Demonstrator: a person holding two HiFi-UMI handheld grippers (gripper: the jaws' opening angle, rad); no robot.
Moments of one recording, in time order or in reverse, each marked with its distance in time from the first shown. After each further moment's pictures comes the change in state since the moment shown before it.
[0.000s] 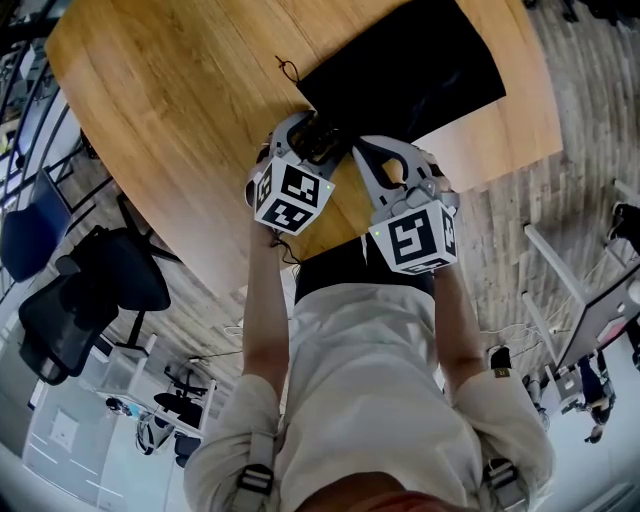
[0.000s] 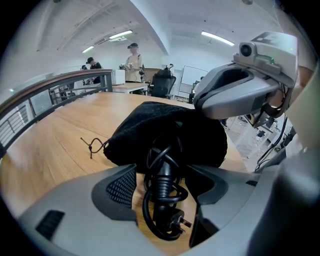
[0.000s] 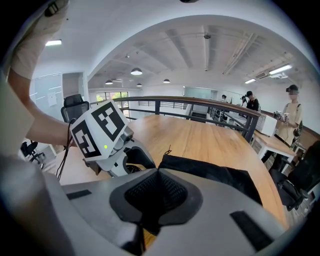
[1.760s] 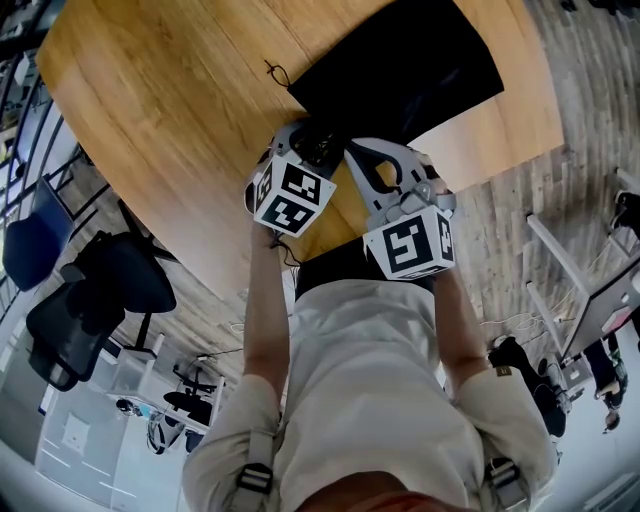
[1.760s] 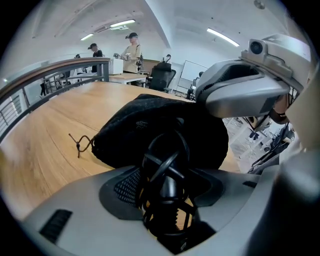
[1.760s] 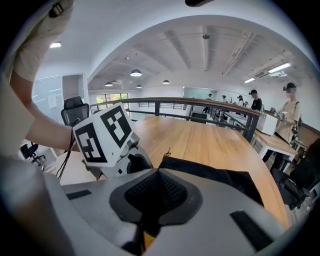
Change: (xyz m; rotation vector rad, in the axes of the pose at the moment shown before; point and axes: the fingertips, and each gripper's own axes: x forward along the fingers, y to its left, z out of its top) left arm 0.008 -0.010 -0.001 -0.038 0.086 -0.071; right arm -0.001 0.000 0.008 0.017 -0.004 0.013
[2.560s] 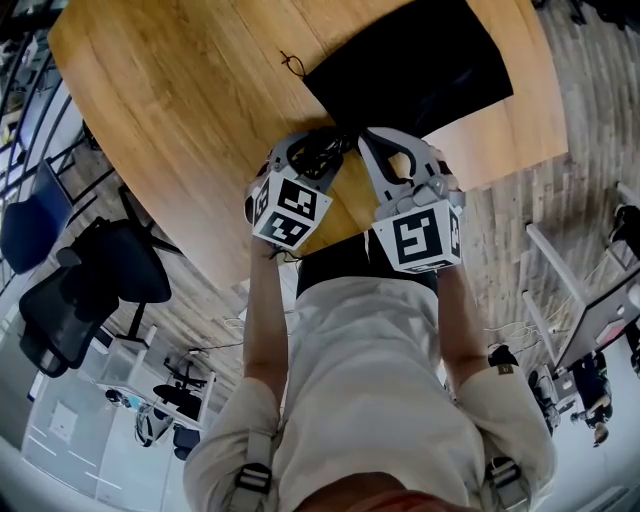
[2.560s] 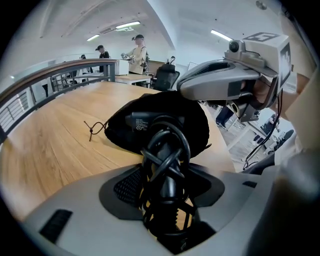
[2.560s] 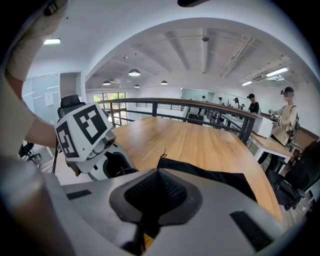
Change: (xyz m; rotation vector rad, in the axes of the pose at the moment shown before) left arm -0.027 -0.010 -0.029 -0.045 -0.013 0.038; right arm -0.002 -0.006 0.004 -0.010 -0.007 -0.047
